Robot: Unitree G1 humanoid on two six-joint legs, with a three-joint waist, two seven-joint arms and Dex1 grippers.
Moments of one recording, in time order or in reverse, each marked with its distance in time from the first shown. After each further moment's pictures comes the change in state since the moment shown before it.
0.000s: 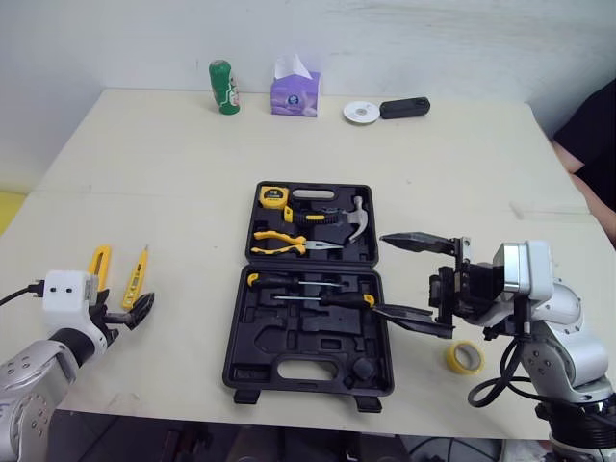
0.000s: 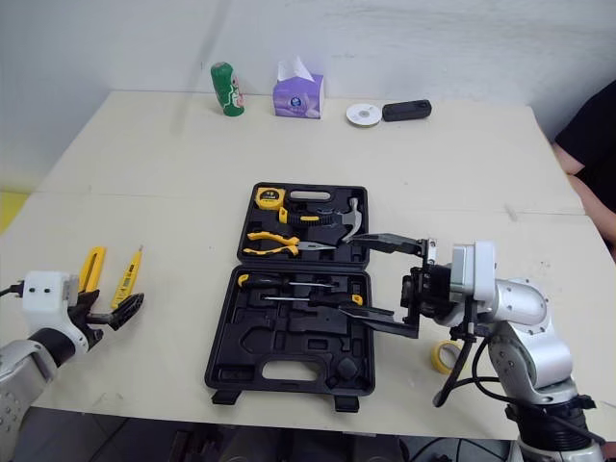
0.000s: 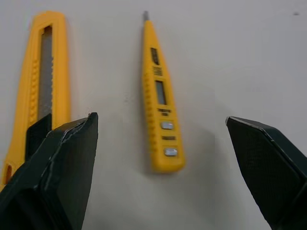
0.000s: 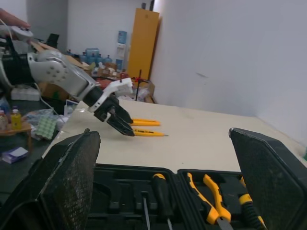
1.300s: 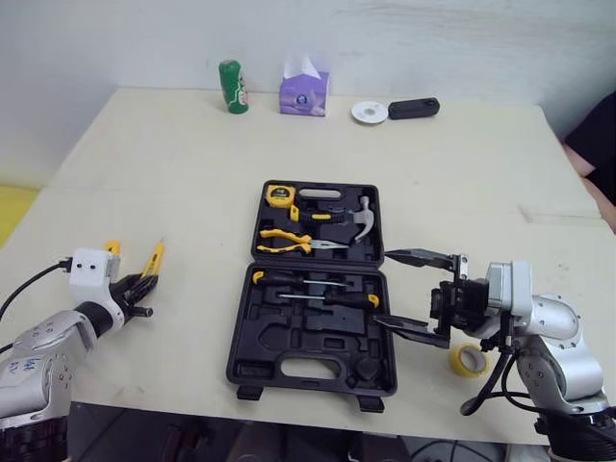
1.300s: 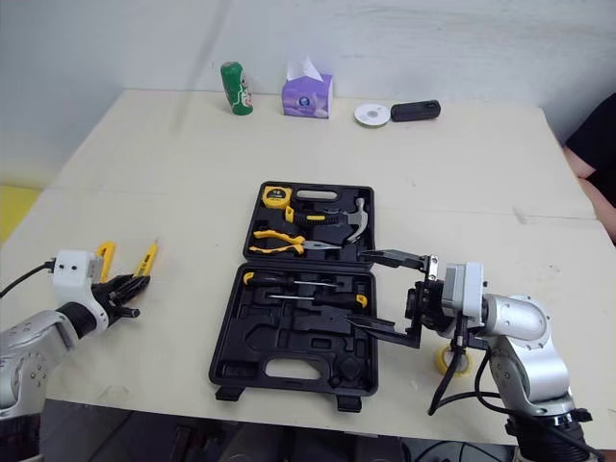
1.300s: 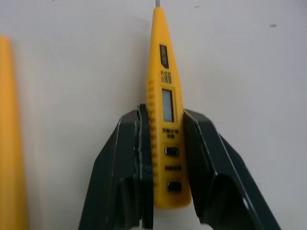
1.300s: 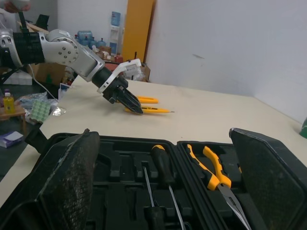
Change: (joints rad) left arm -0.178 0.021 -0.093 0.206 0.074 -0.121 -0.191; right arm 0.079 0.023 -0.023 0.055 -0.103 -0.080 0.022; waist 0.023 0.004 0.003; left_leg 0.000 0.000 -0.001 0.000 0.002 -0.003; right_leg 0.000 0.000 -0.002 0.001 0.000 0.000
